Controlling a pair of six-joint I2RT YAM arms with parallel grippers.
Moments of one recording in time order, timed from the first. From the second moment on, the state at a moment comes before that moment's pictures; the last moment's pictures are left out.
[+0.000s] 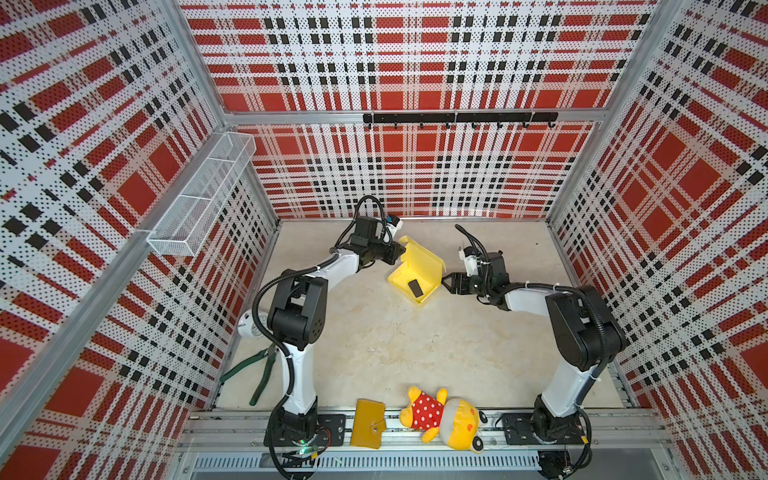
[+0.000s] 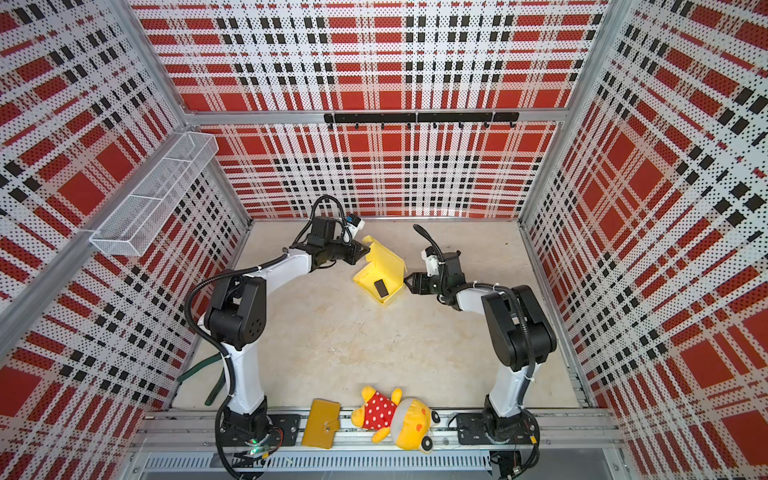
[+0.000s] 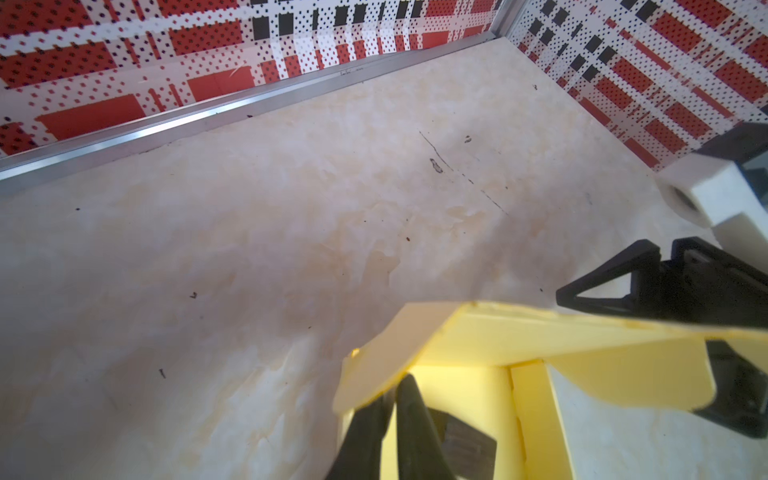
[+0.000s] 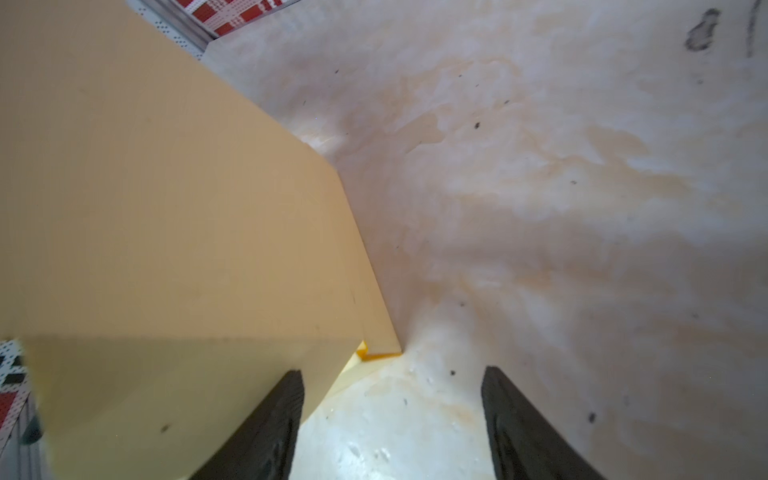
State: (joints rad) left arm -0.33 2.03 1.49 -0.11 0.52 0.05; right arm 0.31 1.80 0.89 0.25 -0.44 0.31
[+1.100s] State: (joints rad) left arm -0.34 2.03 1.44 -0.09 0.52 0.10; right arm 0.06 1.66 0.90 0.46 -0.61 0.02
